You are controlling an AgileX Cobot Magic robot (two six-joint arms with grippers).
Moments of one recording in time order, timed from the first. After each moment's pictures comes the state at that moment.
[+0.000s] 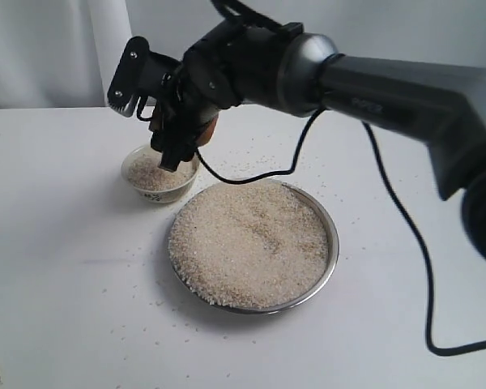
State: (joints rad) left arm -0.01 0.00 0.00 -0.04 0.35 0.04; right arm 0.74 2.25 -1.96 -0.31 0.62 -0.46
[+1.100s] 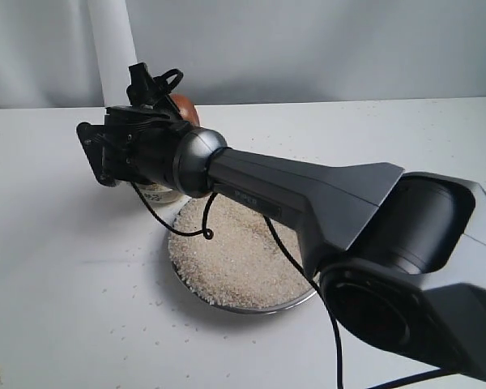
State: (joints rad) left arm -0.01 0.00 0.00 -0.04 0.35 0.04; right arm 0.90 2.52 -2.22 -1.07 0.83 -0.44
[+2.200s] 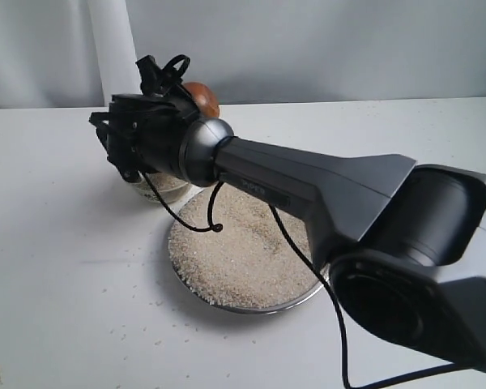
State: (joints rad) left arm -0.01 0.00 0.00 -0.04 0.35 0.04; right arm 0.89 2.49 -2.22 -1.07 0.95 -0.63
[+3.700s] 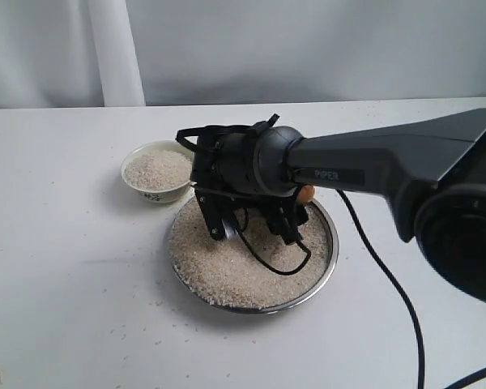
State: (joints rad) left arm -0.01 0.00 0.00 -0.04 0.35 0.04; right arm 0.78 2.31 -1.68 -0.85 1.05 -0.60
